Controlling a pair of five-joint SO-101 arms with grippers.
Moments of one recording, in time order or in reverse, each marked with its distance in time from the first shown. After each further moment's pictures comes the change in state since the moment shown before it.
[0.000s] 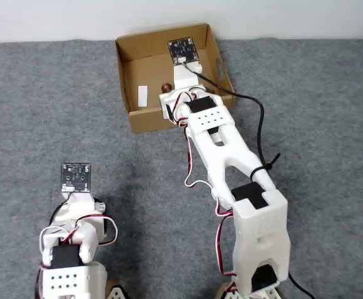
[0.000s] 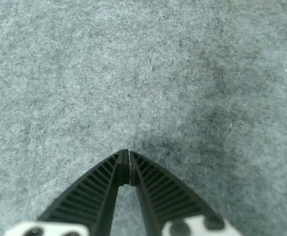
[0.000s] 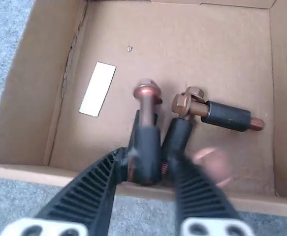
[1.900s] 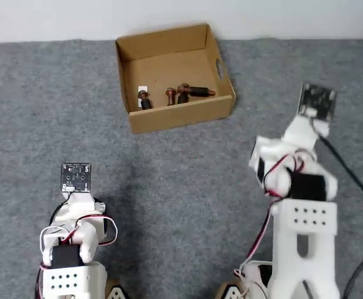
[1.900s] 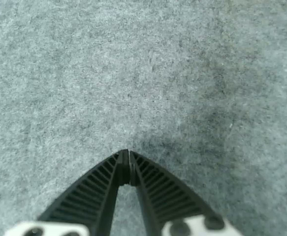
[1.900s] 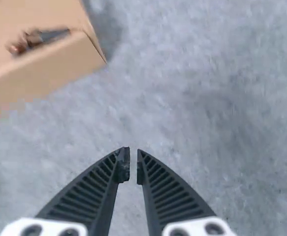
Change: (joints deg) left arm 0.0 0.0 0.0 0.0 0.0; right arm 25.1 -75.9 59.9 19.8 -7.0
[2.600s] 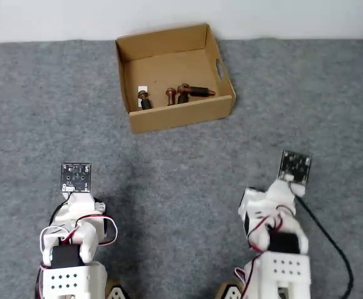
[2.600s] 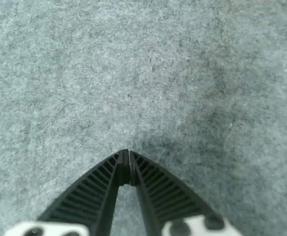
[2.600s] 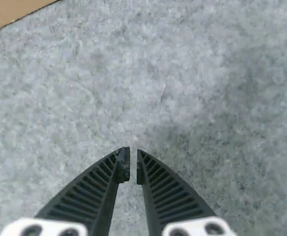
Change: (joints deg) left arm 0.0 0.0 0.0 0.0 0.0; right arm 0.1 -32.7 45.7 -15.4 0.2
